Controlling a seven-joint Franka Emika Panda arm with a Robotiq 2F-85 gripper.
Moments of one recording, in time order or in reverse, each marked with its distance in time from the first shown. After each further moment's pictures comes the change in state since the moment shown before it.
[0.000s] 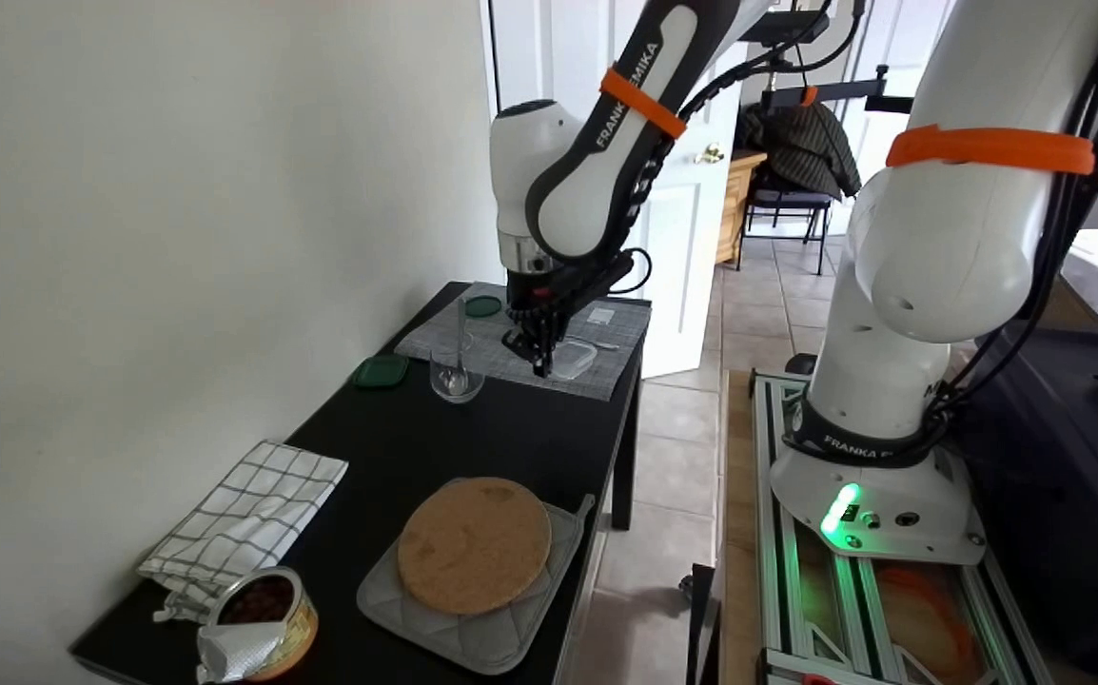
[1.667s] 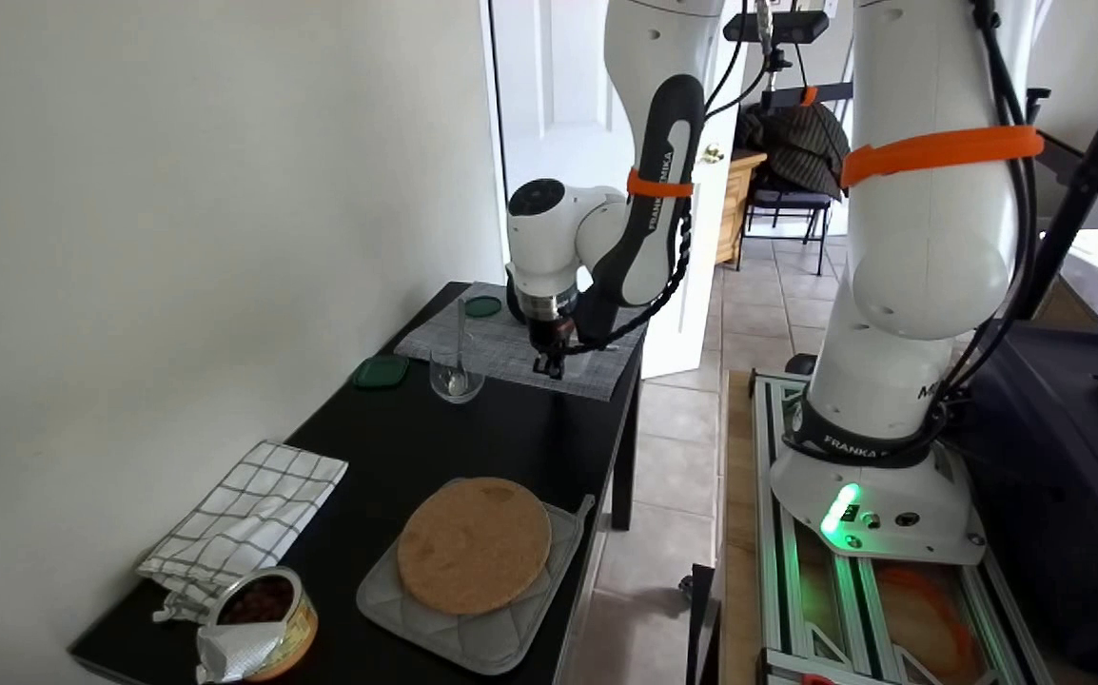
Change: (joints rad) arm -0.123 0.360 -0.140 0.148 -0.925 0.238 0.330
